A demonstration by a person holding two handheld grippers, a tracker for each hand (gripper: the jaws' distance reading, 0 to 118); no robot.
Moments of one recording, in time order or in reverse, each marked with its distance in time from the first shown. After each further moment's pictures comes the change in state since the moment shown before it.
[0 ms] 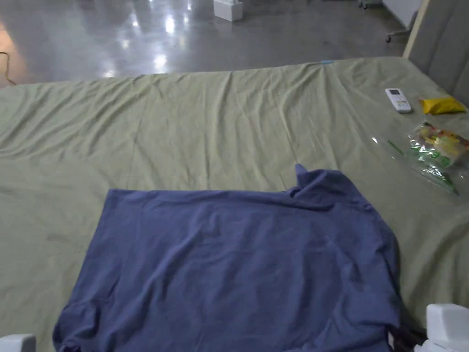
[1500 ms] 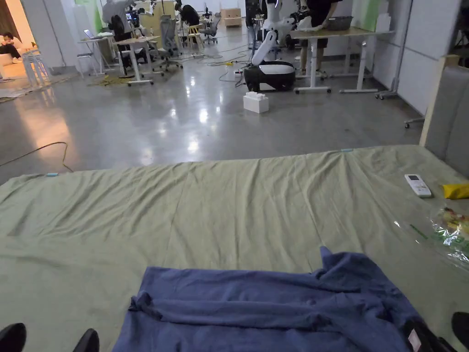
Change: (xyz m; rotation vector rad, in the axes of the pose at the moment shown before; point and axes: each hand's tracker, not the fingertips) left arm 0.114 0.019 0.184 0.825 0.141 -0.299; right arm -0.040 0.015 0.131 0.765 0.146 0.058
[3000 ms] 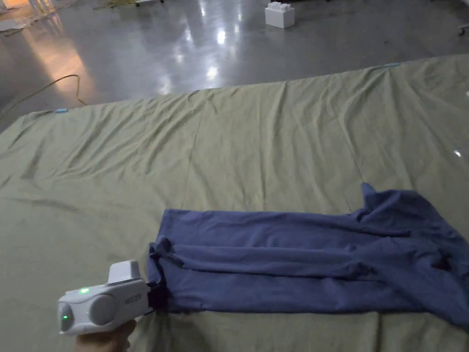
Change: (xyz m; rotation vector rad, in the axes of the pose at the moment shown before) left arm -0.090 -0.202 -0.329 -0.842 -0.018 0.421; right arm 0.028 -0.058 -0.039 -0.324 -0.071 -0.040
